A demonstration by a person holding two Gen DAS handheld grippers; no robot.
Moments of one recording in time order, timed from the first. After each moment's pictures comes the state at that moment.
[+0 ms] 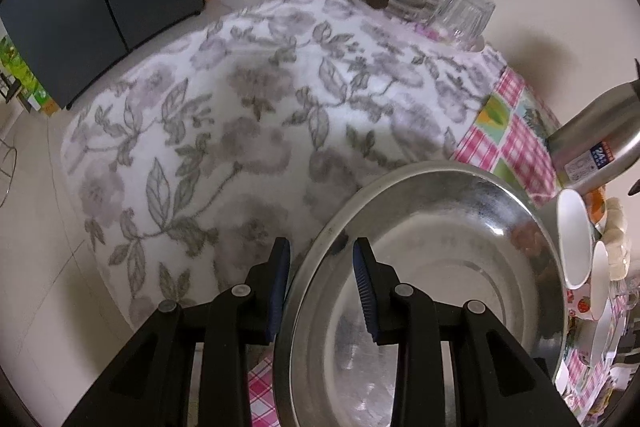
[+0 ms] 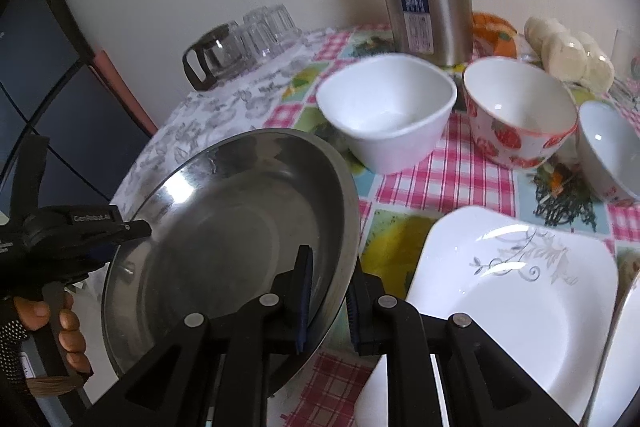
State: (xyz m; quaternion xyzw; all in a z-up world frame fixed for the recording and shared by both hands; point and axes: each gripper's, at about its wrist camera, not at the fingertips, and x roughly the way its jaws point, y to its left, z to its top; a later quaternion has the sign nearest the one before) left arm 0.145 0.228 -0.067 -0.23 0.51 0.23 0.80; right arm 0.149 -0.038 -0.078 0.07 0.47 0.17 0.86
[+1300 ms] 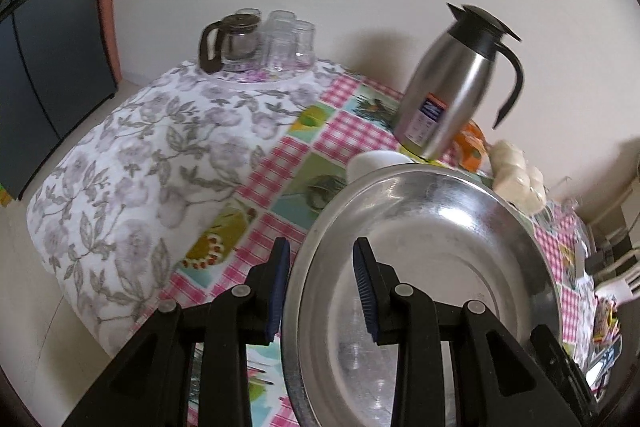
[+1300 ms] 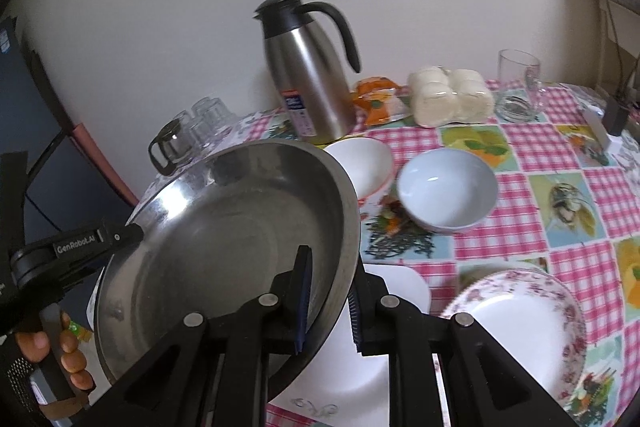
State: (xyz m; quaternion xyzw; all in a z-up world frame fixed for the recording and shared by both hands) left arm 0.137 0.066 0.021 -0.15 0.44 0.09 0.88; right arm 0.109 -0.188 0.000 0.12 0.41 0.09 0.90
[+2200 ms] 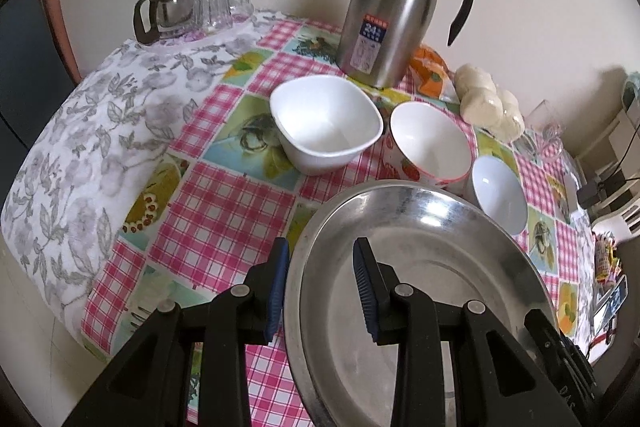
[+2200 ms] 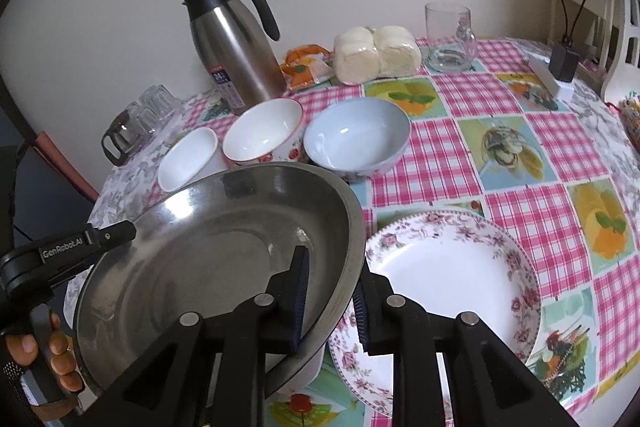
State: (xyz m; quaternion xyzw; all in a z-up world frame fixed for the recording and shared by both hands) left arm 0.138 0.005 -0.018 -0.11 0.51 0.02 0.85; right arm 0.086 -0.244 -0.034 0.14 0.46 0.02 0.88
